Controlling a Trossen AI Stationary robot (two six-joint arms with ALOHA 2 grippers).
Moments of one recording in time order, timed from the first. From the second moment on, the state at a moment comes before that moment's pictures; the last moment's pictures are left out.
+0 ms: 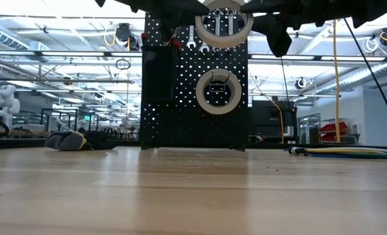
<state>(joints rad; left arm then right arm) 0.04 1.42 1.02 0.07 0.12 -0.12 0.08 1.10 0.57 0.44 0.11 0.37</state>
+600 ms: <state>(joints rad) 0.04 1.42 1.02 0.06 0.10 -0.11 0.08 1.10 0.57 0.41 0.19 0.38</state>
